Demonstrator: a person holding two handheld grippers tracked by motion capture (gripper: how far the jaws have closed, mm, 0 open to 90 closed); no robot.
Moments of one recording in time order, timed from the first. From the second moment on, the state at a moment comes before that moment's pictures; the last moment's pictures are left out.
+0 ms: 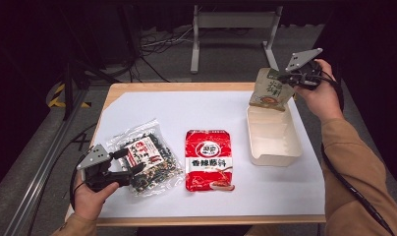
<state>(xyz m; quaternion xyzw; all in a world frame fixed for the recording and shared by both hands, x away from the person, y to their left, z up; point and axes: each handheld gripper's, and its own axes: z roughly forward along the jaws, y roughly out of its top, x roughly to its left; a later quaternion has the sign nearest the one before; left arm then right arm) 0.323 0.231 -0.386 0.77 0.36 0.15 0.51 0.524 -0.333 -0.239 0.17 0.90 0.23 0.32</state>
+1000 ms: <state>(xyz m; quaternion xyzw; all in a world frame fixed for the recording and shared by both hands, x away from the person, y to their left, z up) 0.324 0.231 -0.387 0.77 0.36 0.15 0.51 0.534 -0.332 -0.275 0.18 0.92 0.23 0.27</state>
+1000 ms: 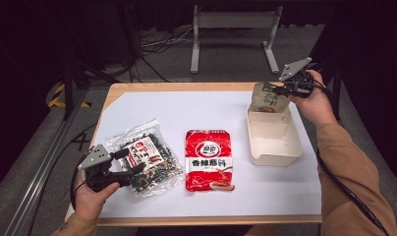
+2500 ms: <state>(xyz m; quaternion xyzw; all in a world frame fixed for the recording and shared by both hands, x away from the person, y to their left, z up) 0.328 0.223 -0.388 0.77 0.35 0.14 0.51 0.476 -0.335 -0.263 0.30 0.82 0.40 0.29</state>
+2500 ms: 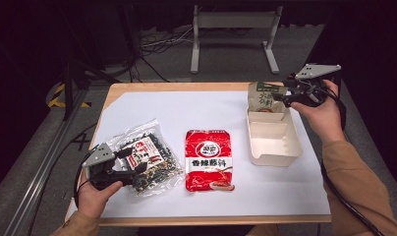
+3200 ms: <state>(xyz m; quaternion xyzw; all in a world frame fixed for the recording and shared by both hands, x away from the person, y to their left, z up) 0.329 0.220 -0.386 0.78 0.34 0.15 0.50 0.395 -0.321 -0.276 0.29 0.80 0.48 0.22</state>
